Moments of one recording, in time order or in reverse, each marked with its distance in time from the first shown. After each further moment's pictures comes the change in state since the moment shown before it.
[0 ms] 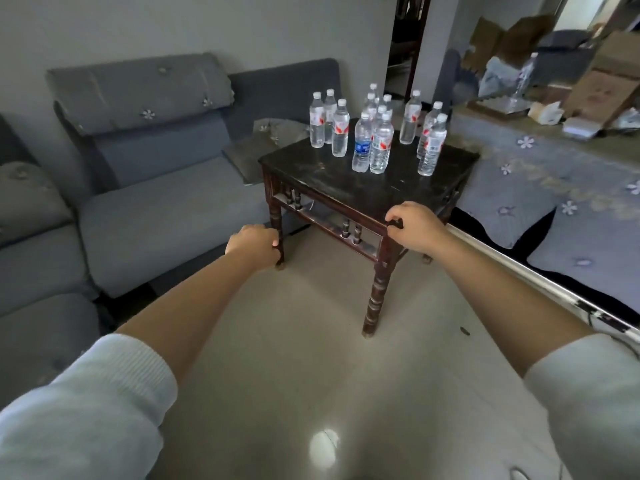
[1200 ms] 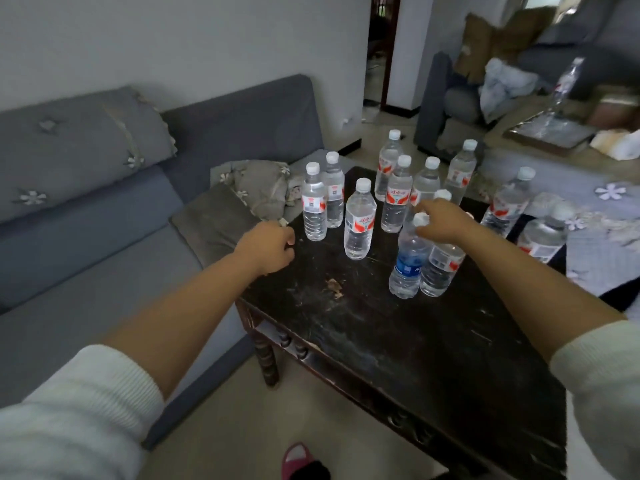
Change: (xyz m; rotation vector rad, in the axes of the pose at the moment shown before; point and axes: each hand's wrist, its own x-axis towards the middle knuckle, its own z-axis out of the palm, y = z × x) left_hand 0.637 -0.039 -0.083 0.051 0.013 0.352; right_hand 0.601 0.076 0.029 -0.061 -0.067 0.257
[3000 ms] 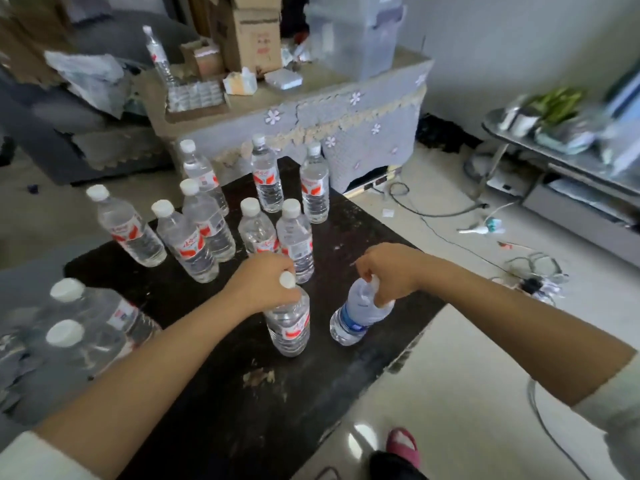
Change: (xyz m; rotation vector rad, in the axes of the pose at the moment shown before) left_hand 0.172 0.104 0.002 -0.121 -0.347 1.181; right_hand -0.064 -0.053 0.034 0.069 -0.133 0.785
